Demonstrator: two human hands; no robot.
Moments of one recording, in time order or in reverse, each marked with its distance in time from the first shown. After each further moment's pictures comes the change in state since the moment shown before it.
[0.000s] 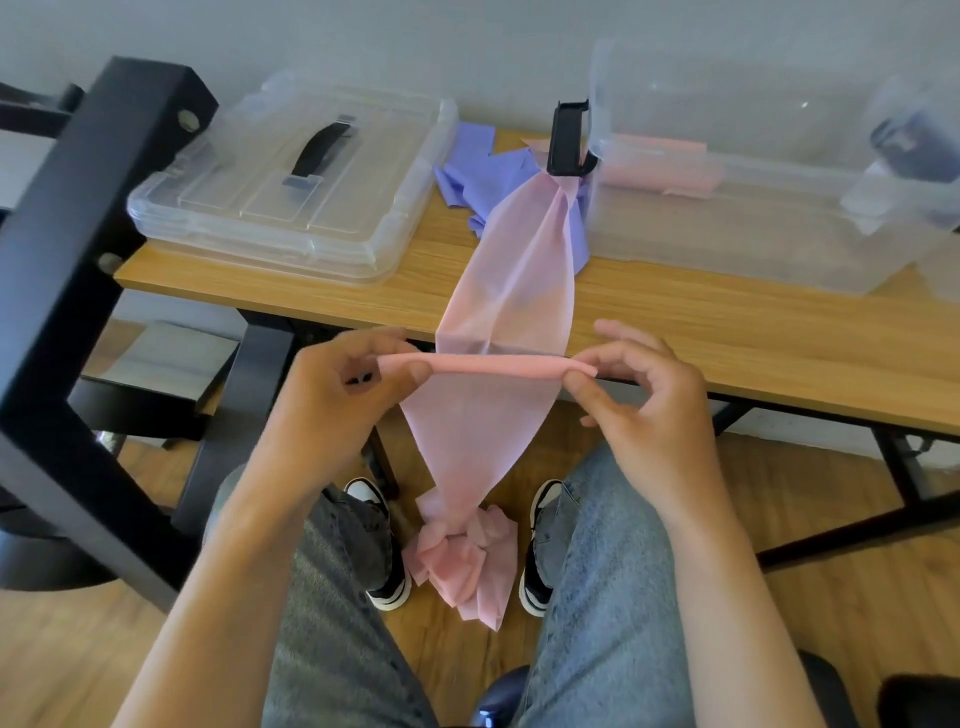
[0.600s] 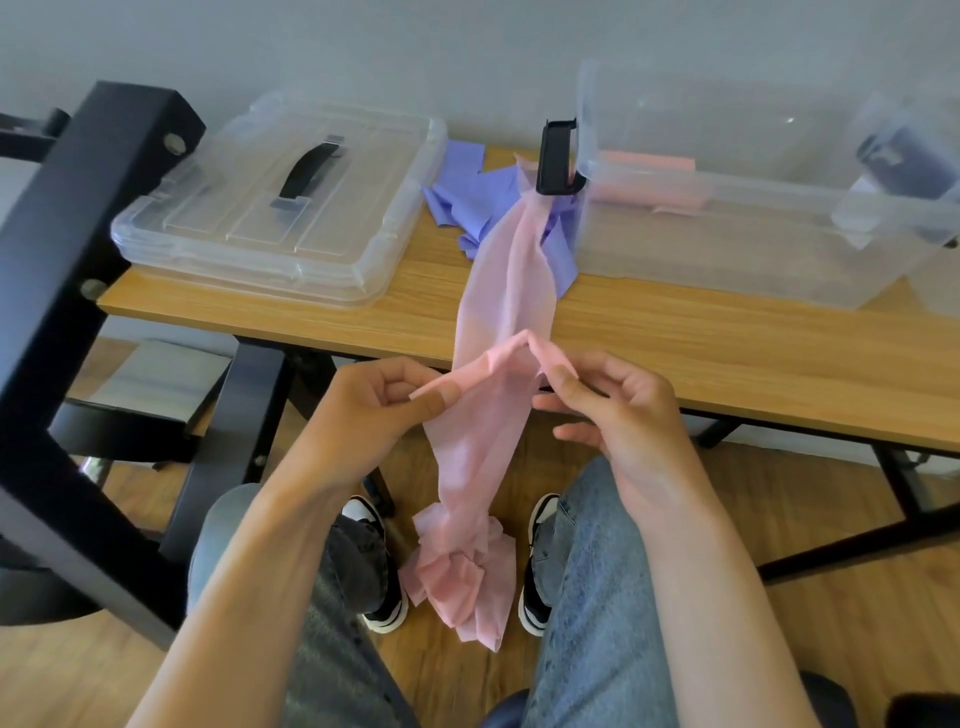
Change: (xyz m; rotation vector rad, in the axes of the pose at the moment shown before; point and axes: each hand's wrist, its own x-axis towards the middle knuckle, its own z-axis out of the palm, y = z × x) left_hand 0.022 0.000 0.026 -0.242 -0.169 -0.161; right_hand 0.016 -0.016 0.009 0.485 -0.094 0.398
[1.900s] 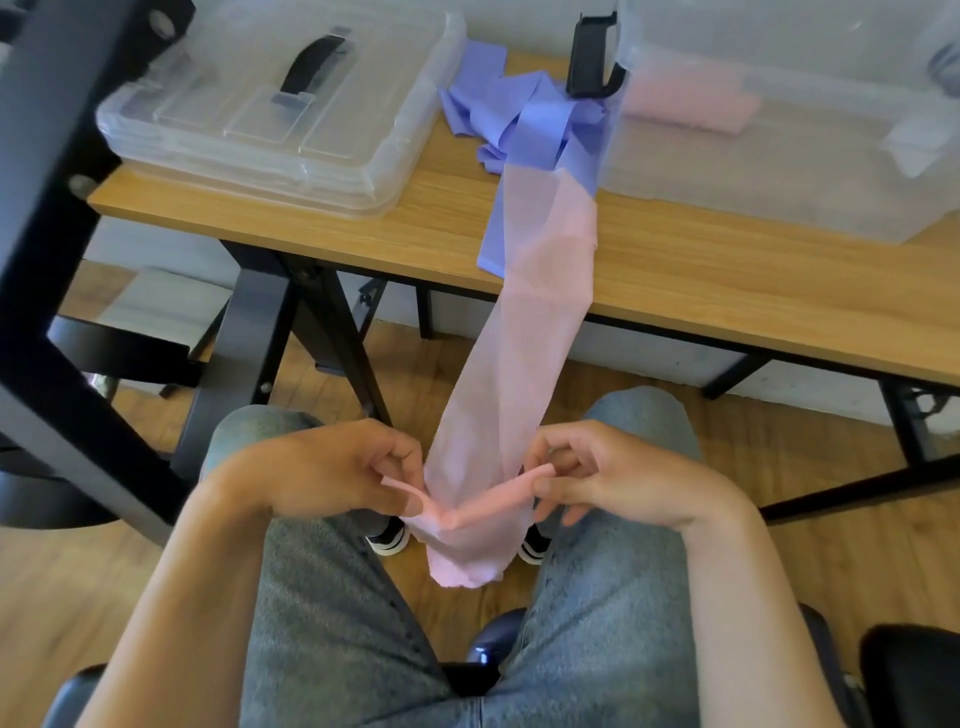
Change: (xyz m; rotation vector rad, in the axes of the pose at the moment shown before) left_hand -0.049 -0.052 -0.043 0.472 -0.749 -0.280; right_hand -0.030 0.051 -0.030 -0.674 -0.778 0.277
